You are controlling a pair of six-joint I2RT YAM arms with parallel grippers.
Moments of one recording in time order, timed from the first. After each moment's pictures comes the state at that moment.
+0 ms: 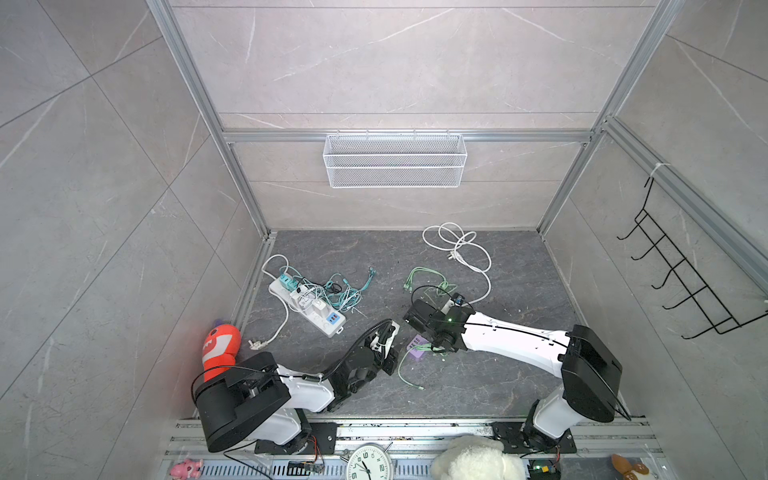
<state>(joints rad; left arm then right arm) -1.01 1.38 0.21 0.93 -0.22 -0.11 0.95 1.63 1.14 -0.77 0.45 1.45</state>
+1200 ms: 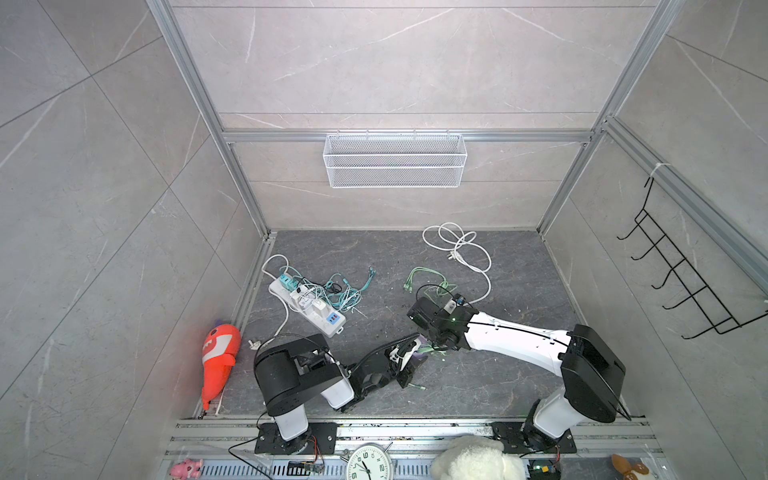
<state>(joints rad) -1.10 1.75 0.28 1.21 -0.01 -0.06 0.91 1.62 1.09 -0.68 0.39 1.44</state>
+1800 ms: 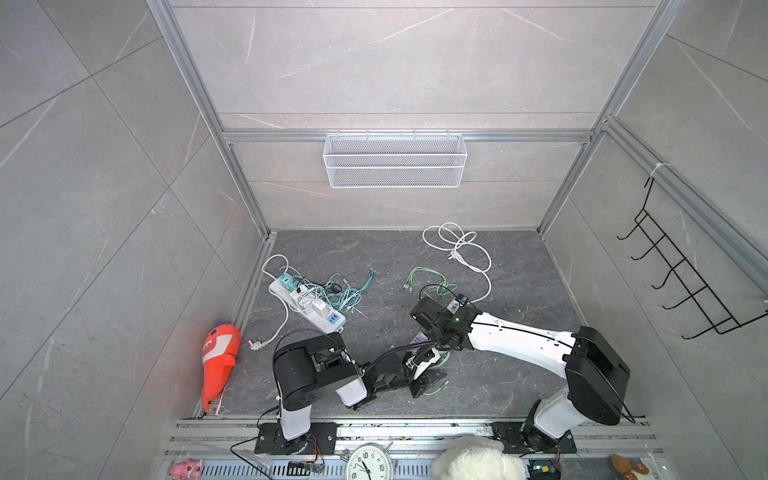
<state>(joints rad) -1.16 1.84 0.39 1.22 0.22 -0.06 0.90 1.59 1.07 -0.69 0.39 1.44</state>
